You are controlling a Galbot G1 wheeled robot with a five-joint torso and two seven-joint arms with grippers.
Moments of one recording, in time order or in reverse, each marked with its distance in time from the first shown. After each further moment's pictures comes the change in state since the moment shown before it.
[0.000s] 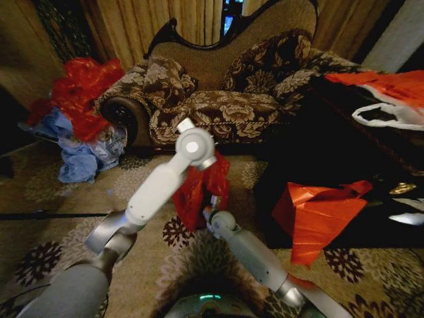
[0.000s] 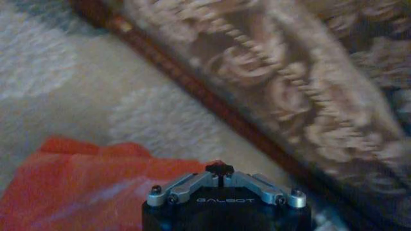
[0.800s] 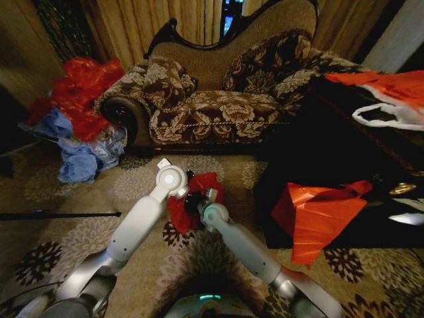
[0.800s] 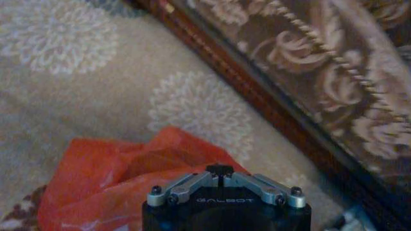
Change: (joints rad) left arm 0.209 0.117 -0.086 -0.162 -0.011 -0.016 0.030; right arm 0.014 0.023 0.020 0.068 0.024 0.015 0.159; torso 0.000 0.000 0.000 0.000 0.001
